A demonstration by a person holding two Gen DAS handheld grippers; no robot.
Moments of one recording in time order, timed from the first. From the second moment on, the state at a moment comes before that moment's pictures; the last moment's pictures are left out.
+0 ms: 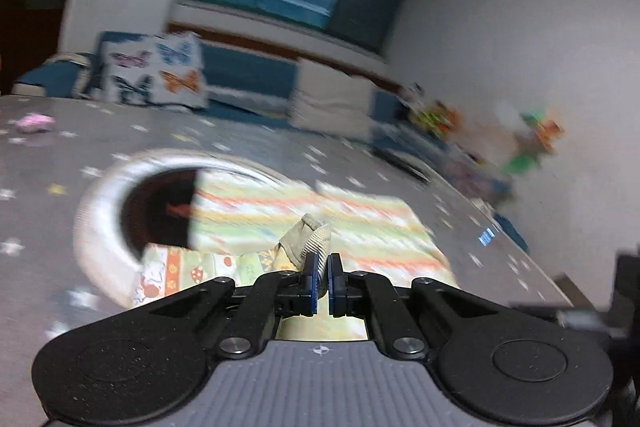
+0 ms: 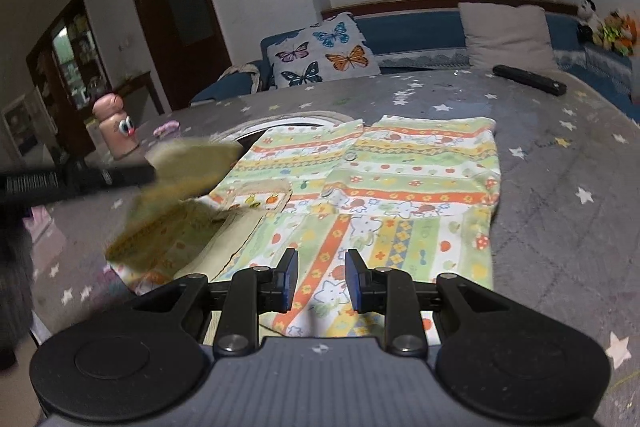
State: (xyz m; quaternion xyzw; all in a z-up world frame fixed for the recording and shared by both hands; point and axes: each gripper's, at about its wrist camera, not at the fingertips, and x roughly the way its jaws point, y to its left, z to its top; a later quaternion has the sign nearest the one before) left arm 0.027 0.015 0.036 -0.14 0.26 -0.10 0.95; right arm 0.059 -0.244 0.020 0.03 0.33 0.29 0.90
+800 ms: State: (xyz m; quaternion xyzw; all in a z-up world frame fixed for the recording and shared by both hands) left arm 0.024 -0.030 -0.011 -0.09 0.31 -0.16 0.93; right arm 0.095 -0.224 -0.002 0.13 0.41 0.30 0.85
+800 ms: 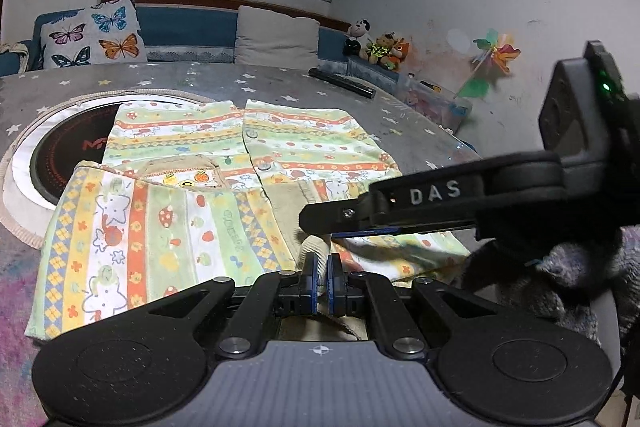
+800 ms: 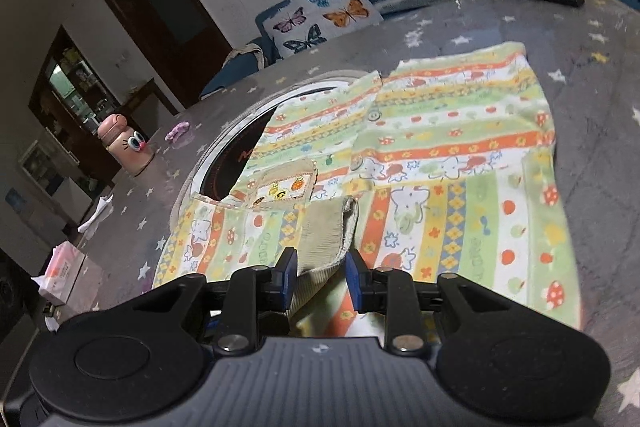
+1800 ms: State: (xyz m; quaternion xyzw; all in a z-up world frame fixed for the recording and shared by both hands) left arm -0.020 0.018 -0.005 -0.05 0.30 -0.12 0.94; right arm 0.091 -0.214 0.070 0.10 0.34 0.31 0.88
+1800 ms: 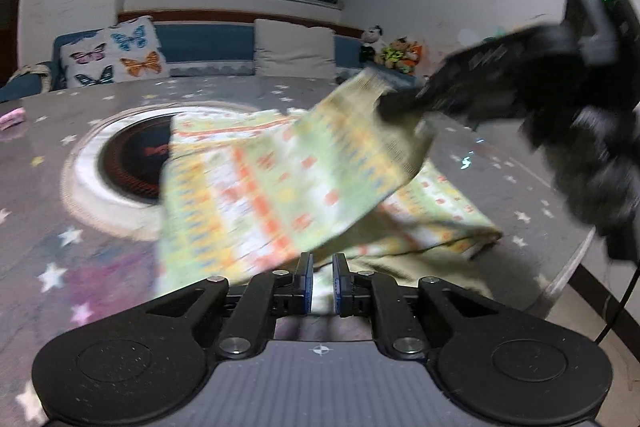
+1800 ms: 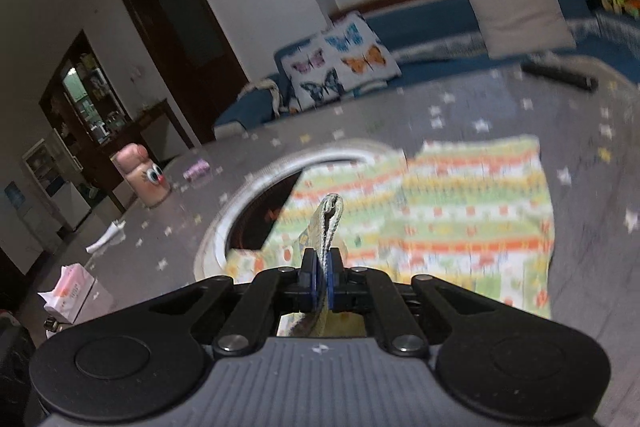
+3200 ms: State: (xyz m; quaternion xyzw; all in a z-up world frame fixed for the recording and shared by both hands) left arm 0.090 0.043 -0.012 -0.02 0.34 -0.04 0.94; right arm 0.109 -0.217 0.002 -0.02 0.34 0.26 0.90
